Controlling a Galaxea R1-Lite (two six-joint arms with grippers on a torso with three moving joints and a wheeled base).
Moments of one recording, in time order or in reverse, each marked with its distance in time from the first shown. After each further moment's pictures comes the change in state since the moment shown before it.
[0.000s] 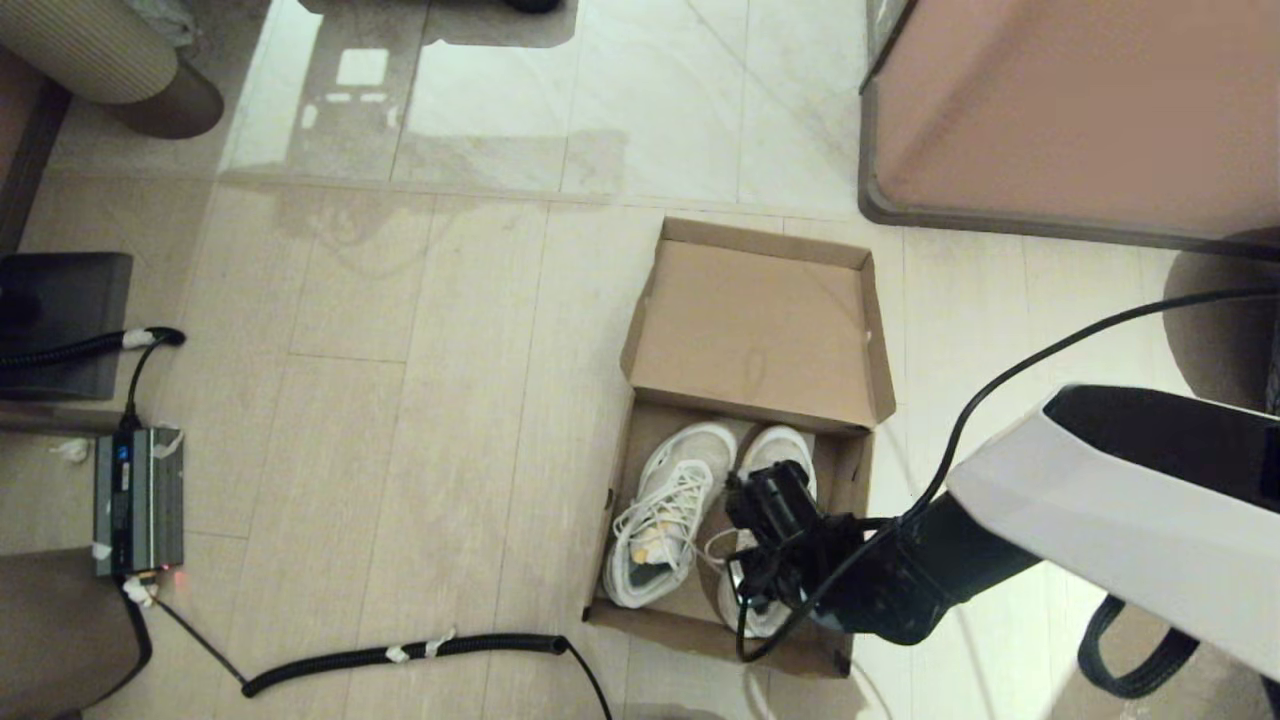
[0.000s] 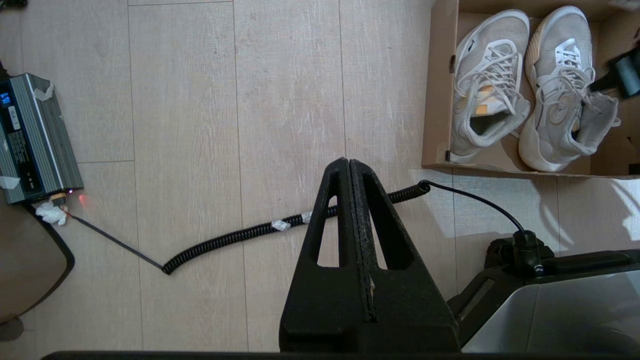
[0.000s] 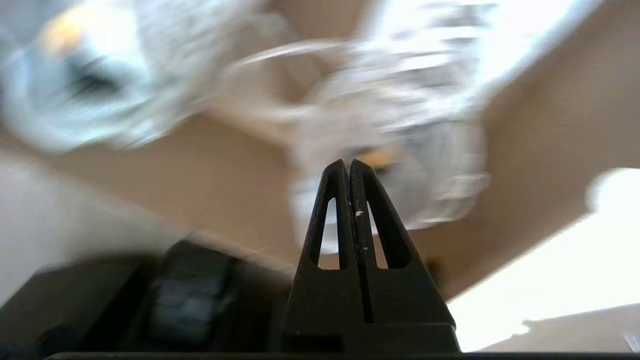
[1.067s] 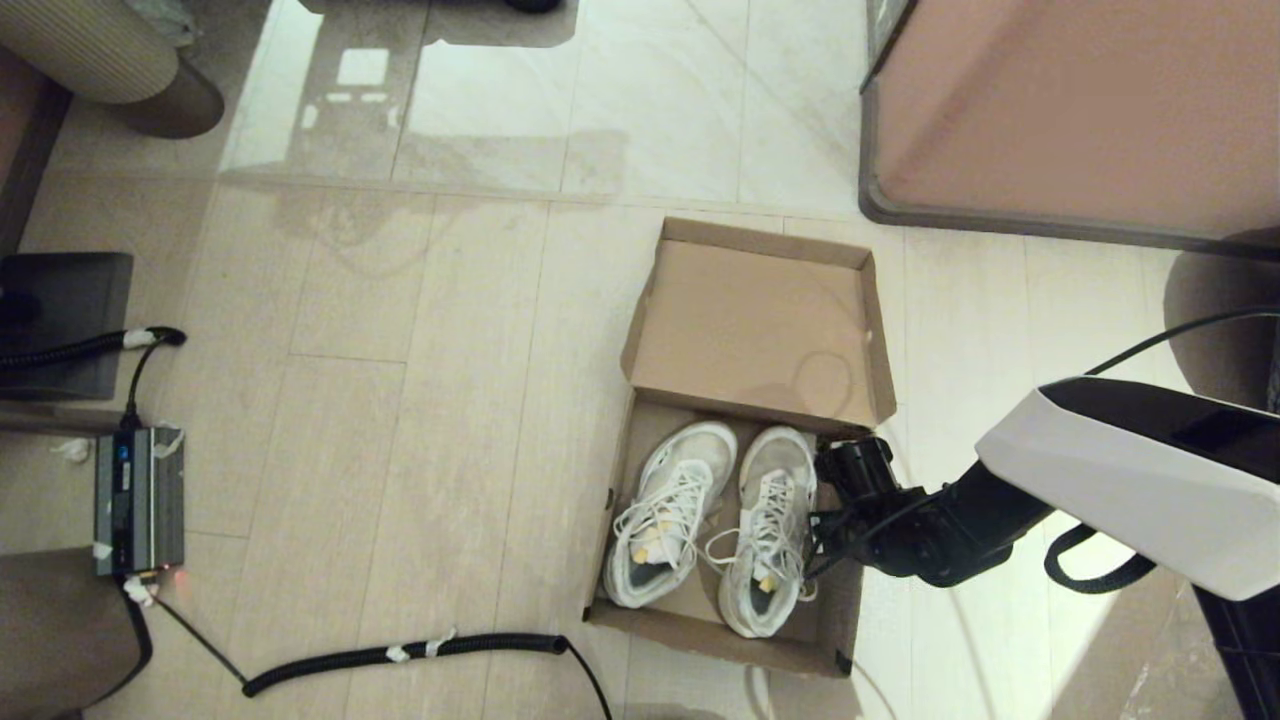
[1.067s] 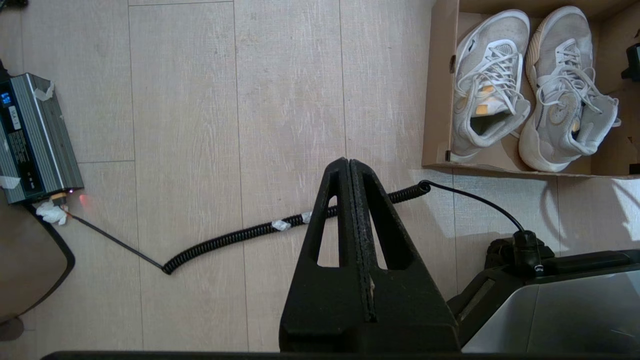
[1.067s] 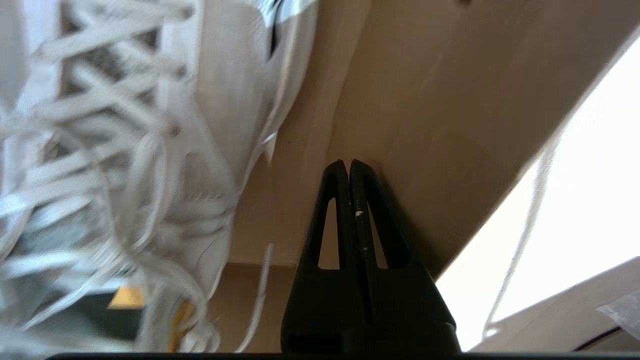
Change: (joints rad) left arm 0.000 0.000 0.000 0.000 0.000 0.000; right arm -0.296 0.128 -0.034 -0.123 0.000 -0.027
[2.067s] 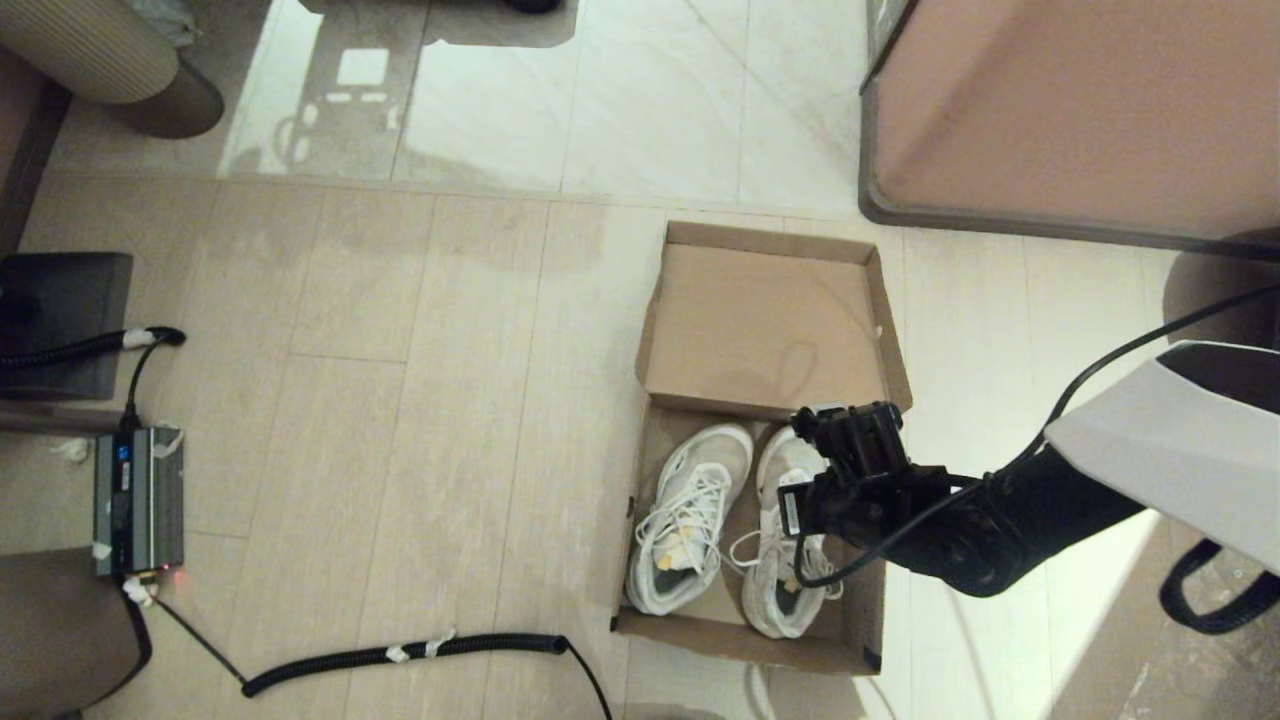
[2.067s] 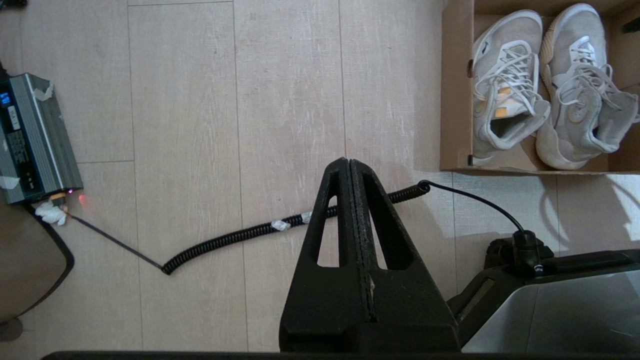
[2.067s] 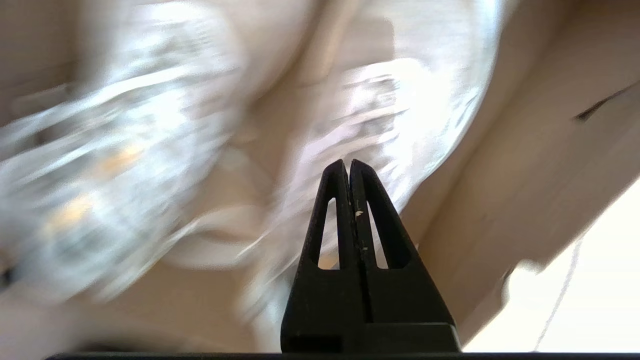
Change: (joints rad) left arm 0.000 0.000 0.000 0.000 0.000 0.000; right arm 0.130 -0.231 0.117 -0.084 0.127 -0.068
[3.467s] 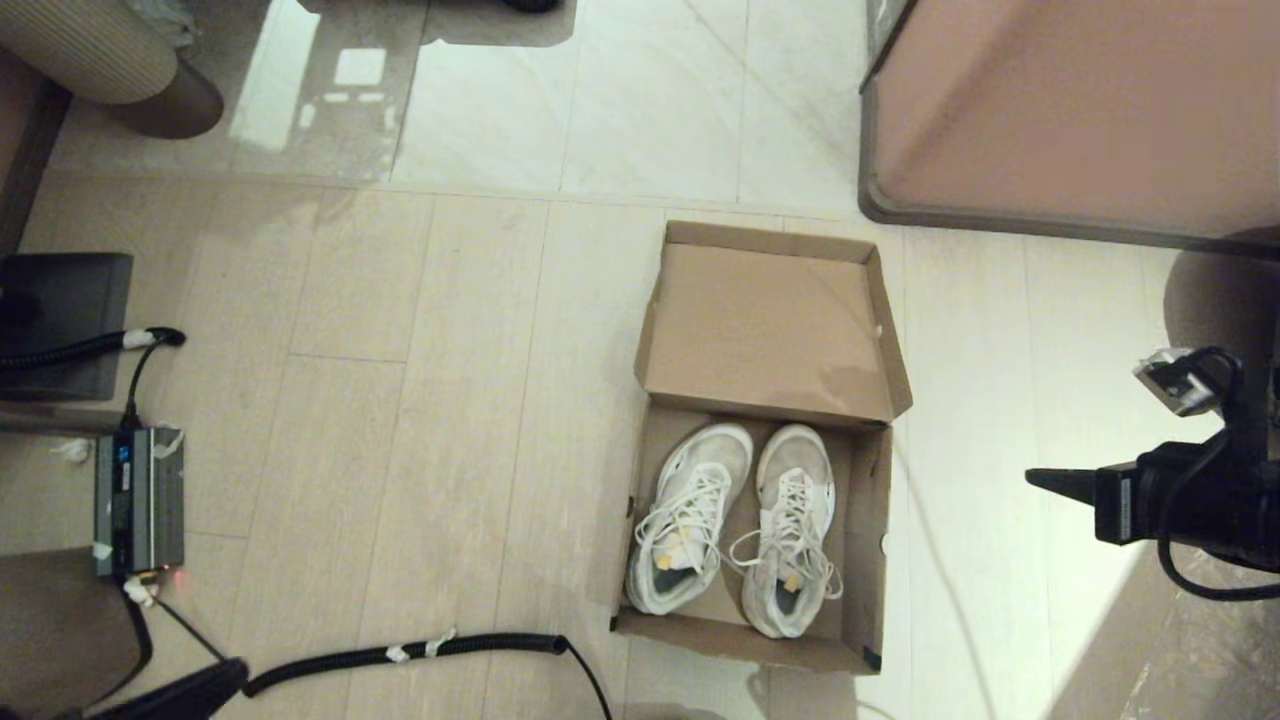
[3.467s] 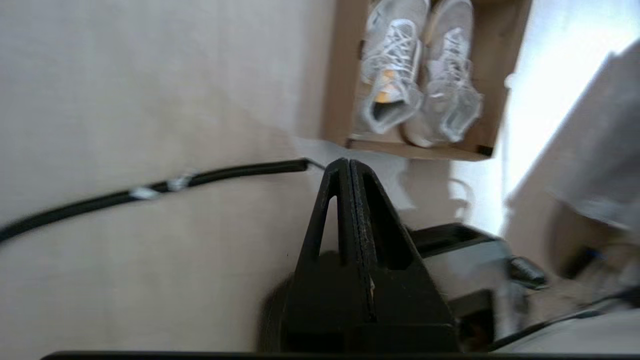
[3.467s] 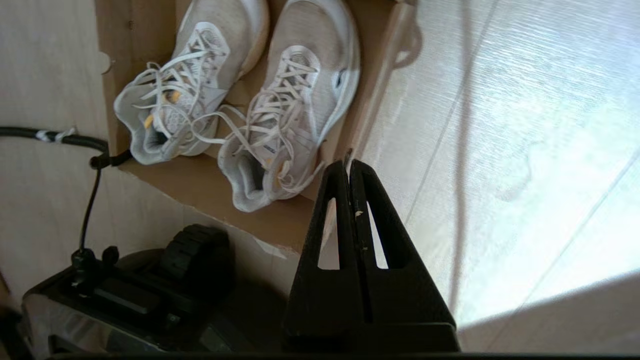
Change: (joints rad) left arm -0.036 0.768 -0.247 -0.228 -0.262 -0.226; right arm -0.614 -0.661 0.341 0.226 0.698 -0.249
